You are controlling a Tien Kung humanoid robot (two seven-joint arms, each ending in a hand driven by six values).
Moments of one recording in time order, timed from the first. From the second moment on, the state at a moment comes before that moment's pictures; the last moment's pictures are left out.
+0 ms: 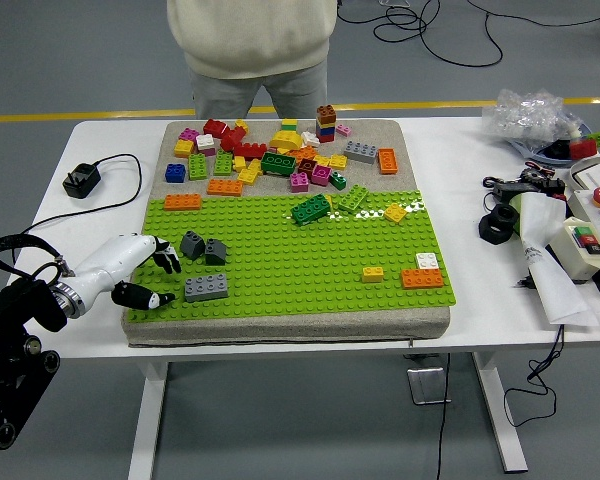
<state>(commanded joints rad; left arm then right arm) -0.31 0.26 -1.30 -1.07 2.27 -0.08 -0.29 0.11 -0.16 1.44 0.18 -1.27 0.06 -0.17</state>
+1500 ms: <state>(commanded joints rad) -0.35 0.22 -1.28 -1.04 2.27 -0.06 -0.29 0.11 -0.16 1.44 0.18 -1.27 0.05 -0.18</state>
